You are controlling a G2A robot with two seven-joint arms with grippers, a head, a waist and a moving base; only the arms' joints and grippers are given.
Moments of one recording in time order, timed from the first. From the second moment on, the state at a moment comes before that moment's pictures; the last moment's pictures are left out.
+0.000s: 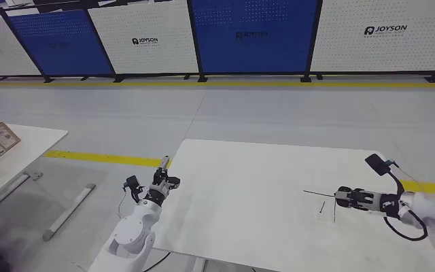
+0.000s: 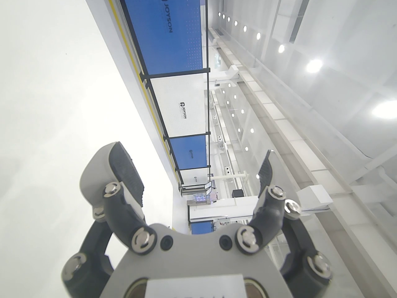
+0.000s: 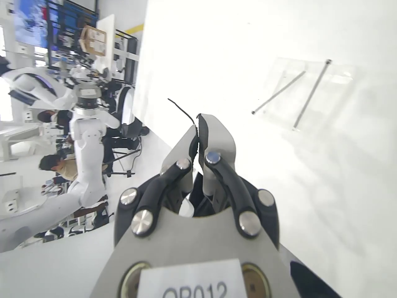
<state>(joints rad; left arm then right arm) 1.73 -1.15 -1.60 -1.80 -0.42 0.00 0.00 -1.12 -0.81 1.33 -1.66 0.06 0.11 1.15</state>
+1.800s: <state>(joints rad) 1.73 -1.15 -1.60 -1.80 -0.42 0.00 0.00 -0.85 -0.95 0.88 -1.54 -0.05 -0.06 0.87</state>
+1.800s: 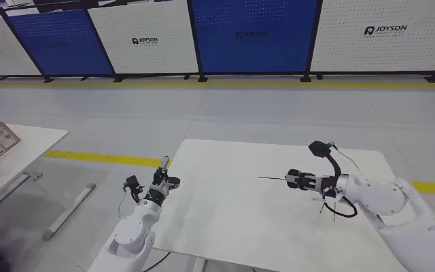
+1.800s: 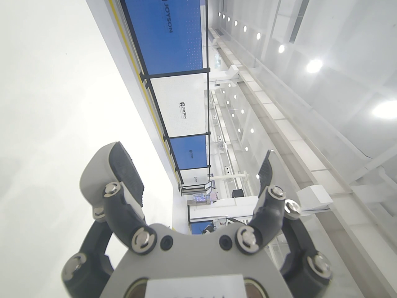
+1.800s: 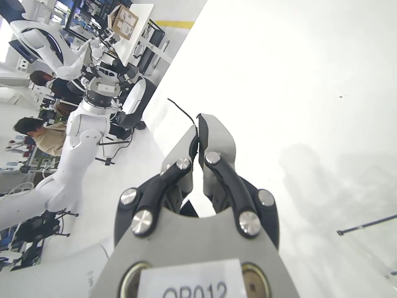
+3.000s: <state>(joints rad) 1.73 -1.15 -1.60 -1.80 -0.42 0.00 0.00 -0.88 -0.94 0.82 -1.68 -0.66 -0.34 0.61</state>
